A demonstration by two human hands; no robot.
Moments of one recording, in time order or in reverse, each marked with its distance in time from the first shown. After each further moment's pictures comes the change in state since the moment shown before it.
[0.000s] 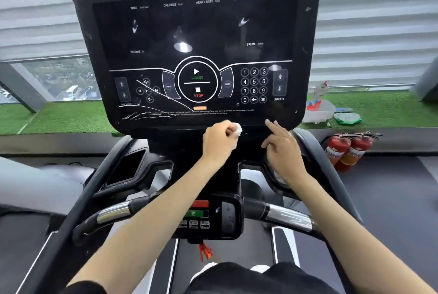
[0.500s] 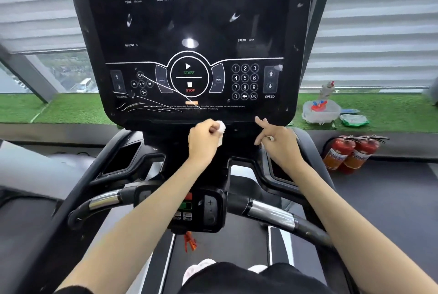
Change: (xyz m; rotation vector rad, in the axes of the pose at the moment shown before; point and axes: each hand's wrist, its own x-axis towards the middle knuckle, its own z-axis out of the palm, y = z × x) left_hand -0.005 -0.005 0.014 -0.041 0.142 -0.115; right_hand 0.012 0.006 -0.034 0.183 -0.162 0.055
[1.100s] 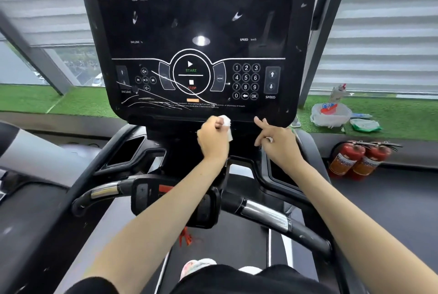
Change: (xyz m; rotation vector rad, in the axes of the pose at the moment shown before) left_hand -0.013 0.025 0.029 -0.150 0.237 -0.152; right_hand 0.006 0.013 -0.005 -0.066 -0.056 -0.099
